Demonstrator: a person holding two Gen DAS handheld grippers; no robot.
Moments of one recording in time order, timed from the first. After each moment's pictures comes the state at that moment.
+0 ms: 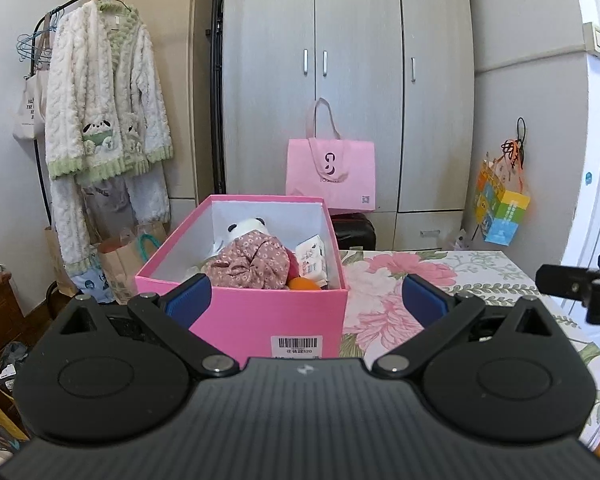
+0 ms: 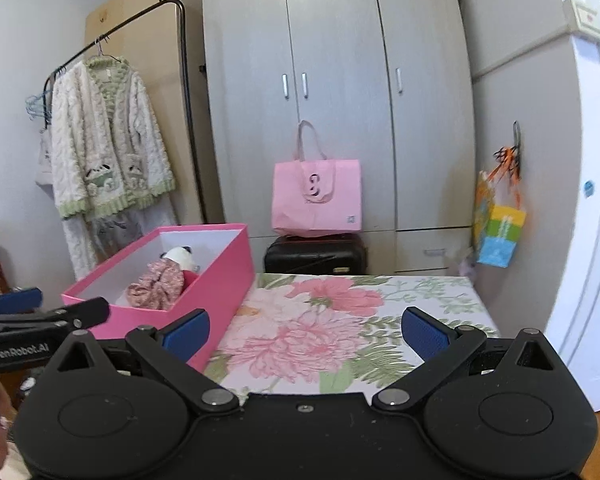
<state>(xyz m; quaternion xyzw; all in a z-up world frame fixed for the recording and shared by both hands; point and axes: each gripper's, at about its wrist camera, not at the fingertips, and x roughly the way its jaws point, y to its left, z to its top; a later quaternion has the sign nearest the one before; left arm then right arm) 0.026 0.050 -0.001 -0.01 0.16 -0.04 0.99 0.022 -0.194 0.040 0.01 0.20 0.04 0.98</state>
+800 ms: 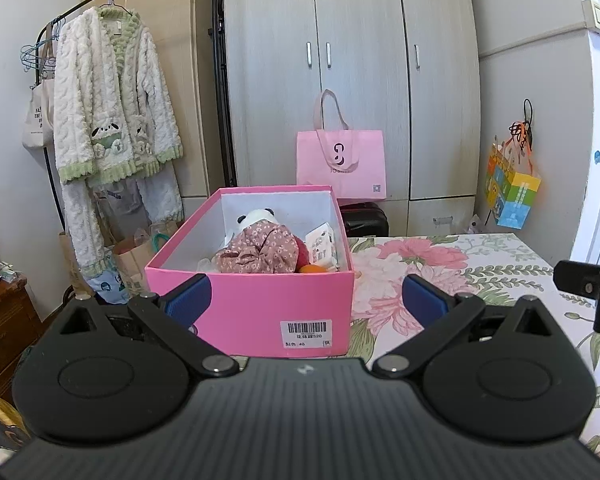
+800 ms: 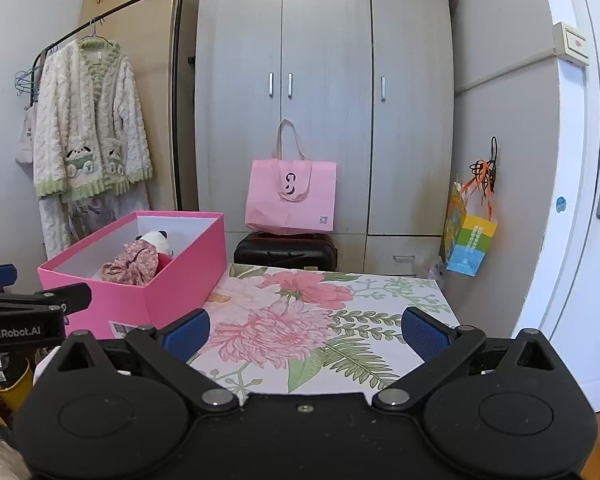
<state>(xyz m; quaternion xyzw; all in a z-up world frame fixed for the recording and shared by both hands) 0.025 0.039 -0.008 0.02 0.17 -0.02 0.99 0.009 -0.192 0.033 -0.02 0.20 0.01 0.98</state>
